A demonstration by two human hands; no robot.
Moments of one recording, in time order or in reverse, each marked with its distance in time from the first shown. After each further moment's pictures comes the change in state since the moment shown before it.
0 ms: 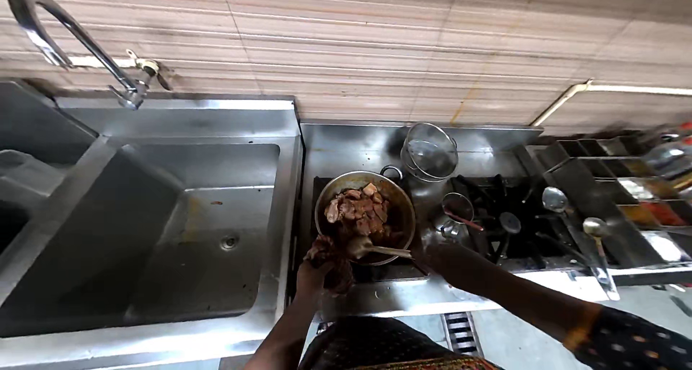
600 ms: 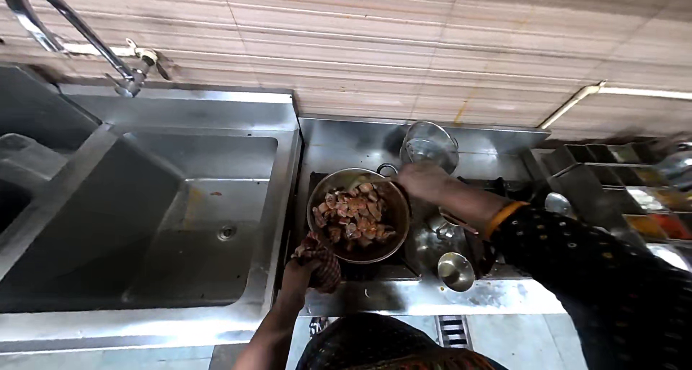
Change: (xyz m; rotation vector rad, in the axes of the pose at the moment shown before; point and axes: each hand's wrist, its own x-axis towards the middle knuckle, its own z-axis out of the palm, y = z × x) left_hand 0.000 -0.014 -0.001 -0.027 0.046 0.023; right_hand 0.108 0.053 -0.117 -0.241 0.211 0.101
